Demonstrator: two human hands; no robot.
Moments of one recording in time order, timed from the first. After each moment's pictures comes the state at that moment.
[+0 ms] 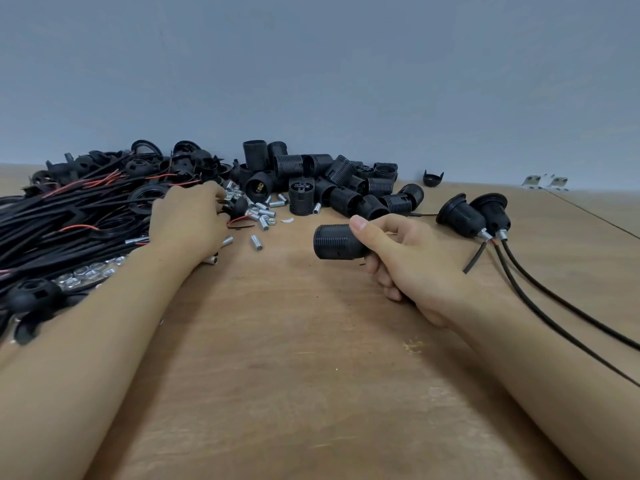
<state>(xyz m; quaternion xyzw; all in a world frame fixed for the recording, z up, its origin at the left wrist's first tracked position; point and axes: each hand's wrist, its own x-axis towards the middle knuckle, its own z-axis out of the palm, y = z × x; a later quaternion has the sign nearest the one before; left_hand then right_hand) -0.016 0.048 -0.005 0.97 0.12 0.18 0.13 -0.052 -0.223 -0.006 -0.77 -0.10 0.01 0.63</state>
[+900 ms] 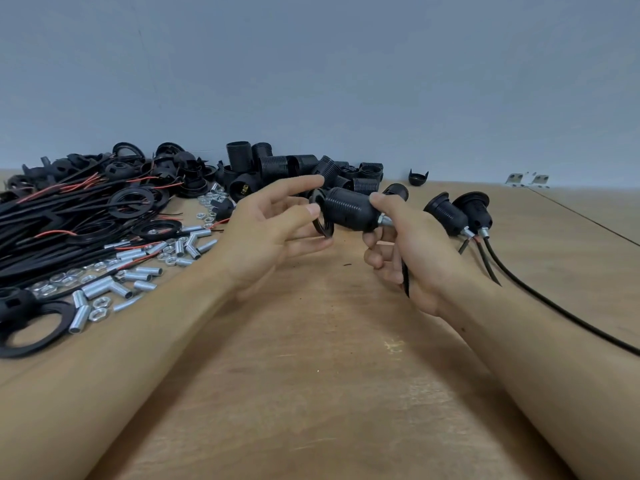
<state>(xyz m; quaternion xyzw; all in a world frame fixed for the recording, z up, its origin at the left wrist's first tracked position) -0.054 -0.049 0.004 0.61 -0.12 0.03 0.78 -0.051 -0.232 0.014 -0.65 0.01 0.06 0.75</state>
